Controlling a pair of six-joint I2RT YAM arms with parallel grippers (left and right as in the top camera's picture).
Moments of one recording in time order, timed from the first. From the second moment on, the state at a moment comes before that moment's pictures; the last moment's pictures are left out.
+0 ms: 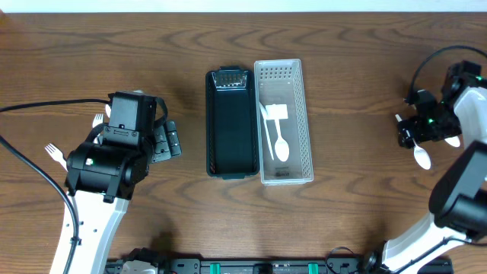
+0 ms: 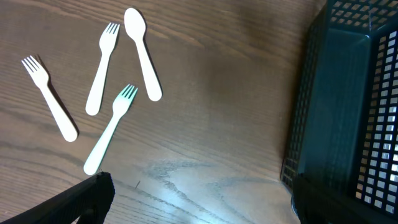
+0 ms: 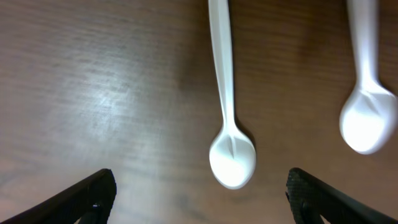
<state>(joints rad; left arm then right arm) -0.21 1.13 1.22 -1.17 -0.24 -0.38 -0.39 1.93 1.41 -1.05 0.03 -0.62</state>
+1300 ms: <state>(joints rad) -0.21 1.13 1.22 -1.18 -0.24 -0.38 -0.43 2.07 1.41 -0.97 0.02 -0.53</state>
